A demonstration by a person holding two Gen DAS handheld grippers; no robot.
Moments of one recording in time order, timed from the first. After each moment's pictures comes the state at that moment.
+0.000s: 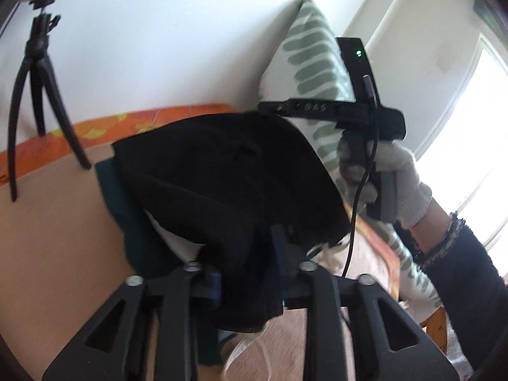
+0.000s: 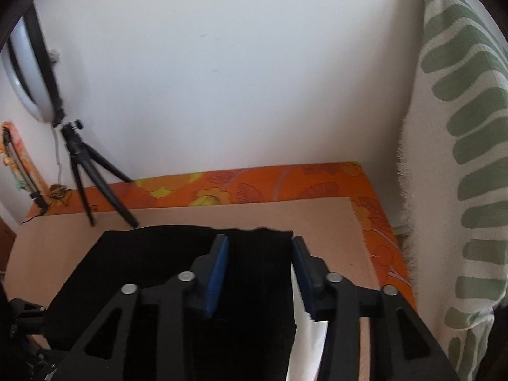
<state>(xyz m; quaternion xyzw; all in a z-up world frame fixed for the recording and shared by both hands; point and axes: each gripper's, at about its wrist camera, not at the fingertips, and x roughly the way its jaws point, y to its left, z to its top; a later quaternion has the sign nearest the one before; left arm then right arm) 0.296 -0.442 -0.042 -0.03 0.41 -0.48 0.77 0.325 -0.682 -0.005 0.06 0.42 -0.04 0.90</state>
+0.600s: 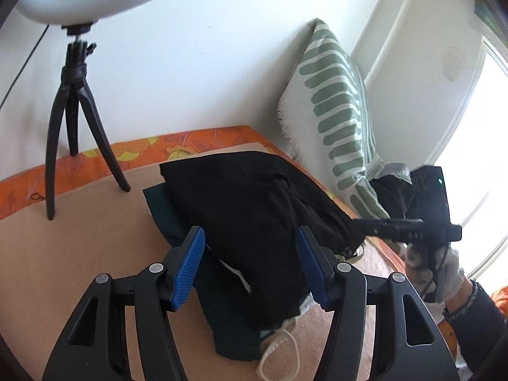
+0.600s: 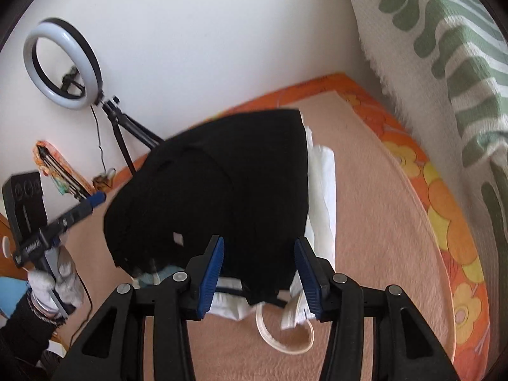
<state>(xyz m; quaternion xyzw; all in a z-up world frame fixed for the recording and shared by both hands) 0.324 -0.416 -0.021 -0.03 0.38 -0.46 0.80 0.174 -0.690 -0.046 0.20 0.46 0.01 0.87</state>
